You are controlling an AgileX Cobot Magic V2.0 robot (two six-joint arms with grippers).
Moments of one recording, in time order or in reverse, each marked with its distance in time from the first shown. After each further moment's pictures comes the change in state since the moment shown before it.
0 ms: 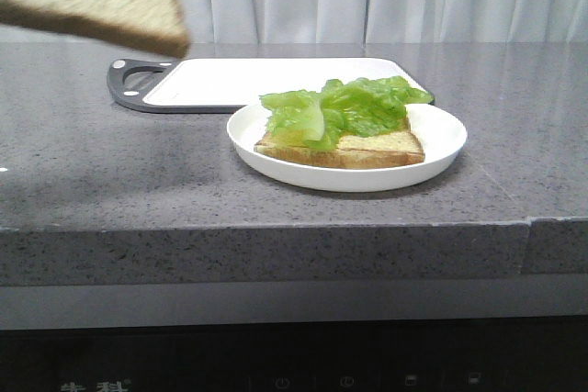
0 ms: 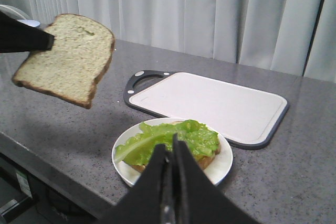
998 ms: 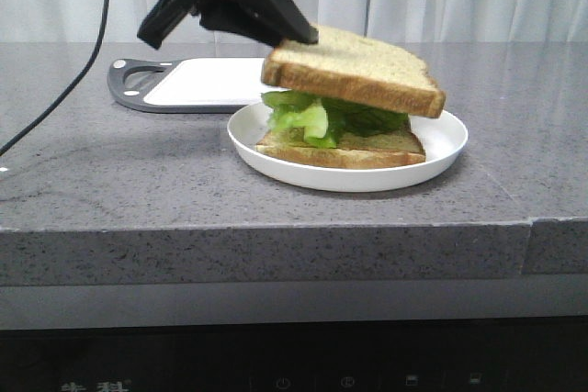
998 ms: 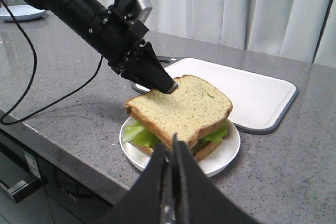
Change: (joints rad) left arm 0.108 0.798 -0.615 -1.392 0.506 1.222; right arm 0.000 -0.007 0.002 0.000 0.059 0.002
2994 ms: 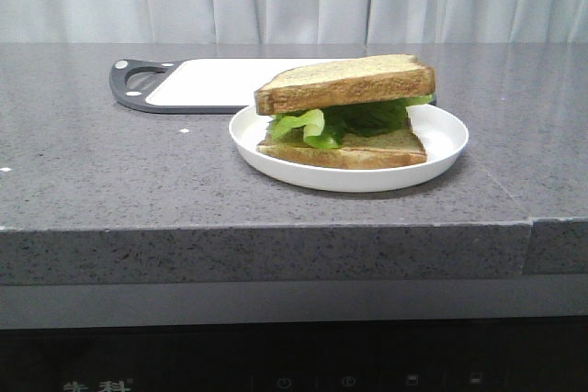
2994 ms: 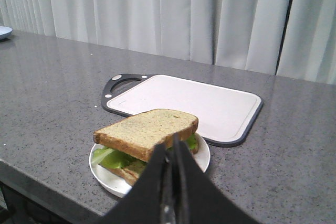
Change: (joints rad) left arm -0.046 -1.298 0.874 0.505 -0.482 0.028; right arm -0.087 0.000 0.000 0.009 -0.059 0.000
